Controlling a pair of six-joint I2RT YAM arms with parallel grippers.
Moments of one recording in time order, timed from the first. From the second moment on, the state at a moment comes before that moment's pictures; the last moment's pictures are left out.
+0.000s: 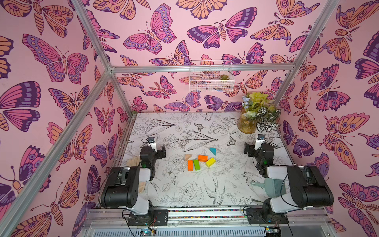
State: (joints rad) left arm 0.01 1.53 0.36 0.78 0.03 0.02; right arm 0.01 1.50 0.39 0.71 0.05 0.05
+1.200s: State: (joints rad) left arm 0.03 0.82 0.63 0.10 0.11 -0.30; right arm 0.02 1.15 0.94 0.08 -0.23 0.33
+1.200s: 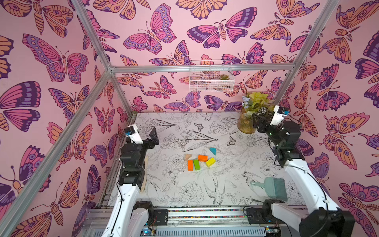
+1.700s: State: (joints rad) left arm -0.25 0.99 0.67 -0.18 0.08 -0.31; right arm 0.63 1.54 1.07 -0.46 -0.02 0.20
